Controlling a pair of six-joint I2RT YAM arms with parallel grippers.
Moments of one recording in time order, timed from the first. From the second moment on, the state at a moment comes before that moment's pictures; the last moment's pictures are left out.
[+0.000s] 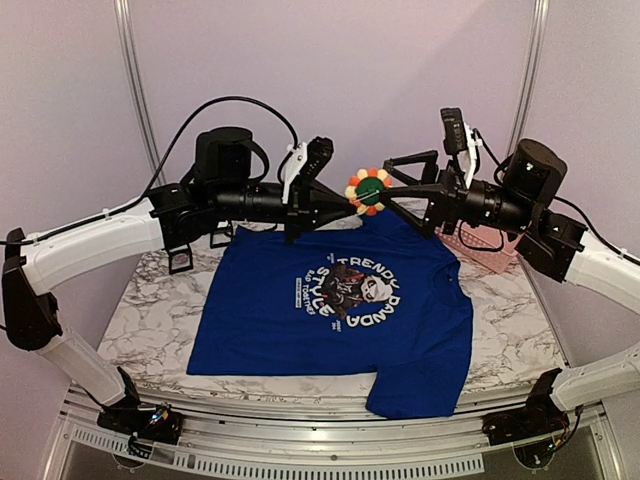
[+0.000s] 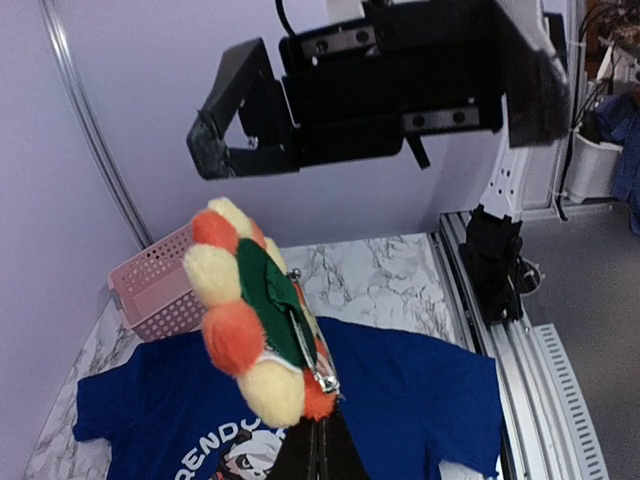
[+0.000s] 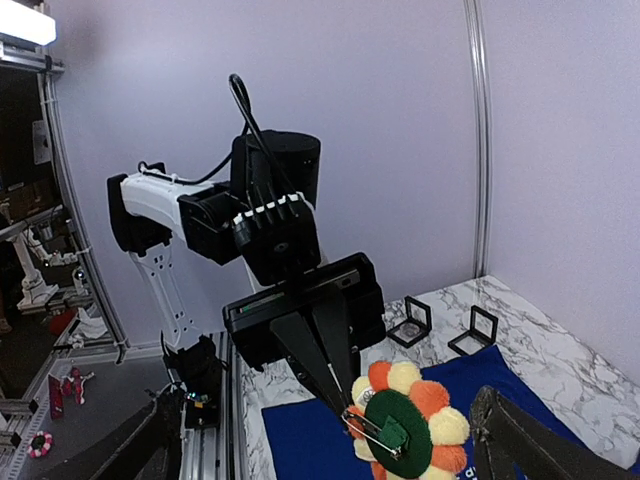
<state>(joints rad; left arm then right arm) -0.87 1.52 1.38 -0.04 0.58 0.26 0.76 1.16 1.07 0.24 -0.58 0.24</state>
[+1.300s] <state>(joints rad) -0.91 1.40 1.29 -0.44 0.50 0.54 0.74 1.49 1.39 -0.49 -0.85 -0.12</state>
